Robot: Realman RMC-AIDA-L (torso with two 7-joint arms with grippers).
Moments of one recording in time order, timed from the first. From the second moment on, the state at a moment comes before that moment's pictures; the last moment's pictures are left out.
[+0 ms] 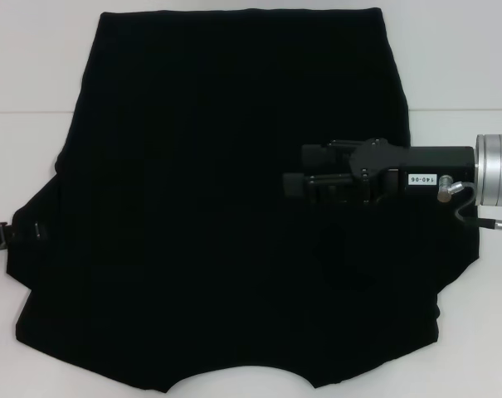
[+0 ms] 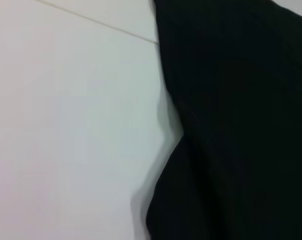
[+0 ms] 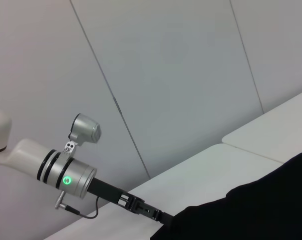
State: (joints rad) left arm -0.55 -2.07 0.30 0.86 2.58 1.23 -2.19; right arm 0.75 2.08 -0.69 -0.64 -1.98 -1.55 1.65
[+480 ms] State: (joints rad) left arm -0.55 -2.07 0.32 0.86 2.62 1.25 -2.19; right arm 0.75 2.08 -0.68 -0.64 -1.98 -1.54 1.65
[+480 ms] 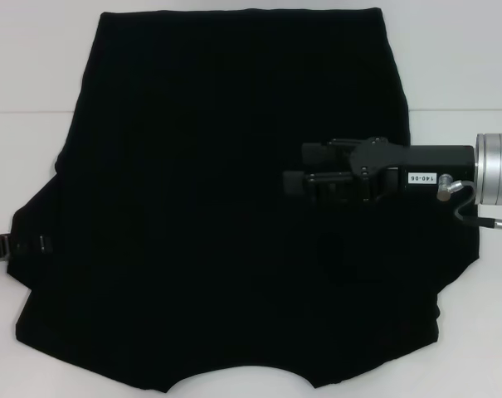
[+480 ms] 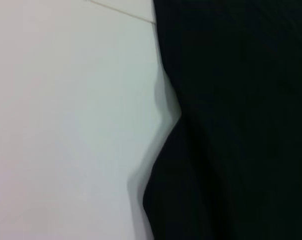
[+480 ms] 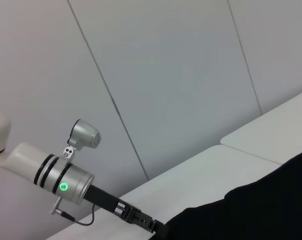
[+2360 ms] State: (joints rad) left arm -0.55 -2.07 0.33 0.91 2.67 1.15 -2.25; right arm 0.74 2.08 -0.67 -0.64 -1.94 -1.53 1.64
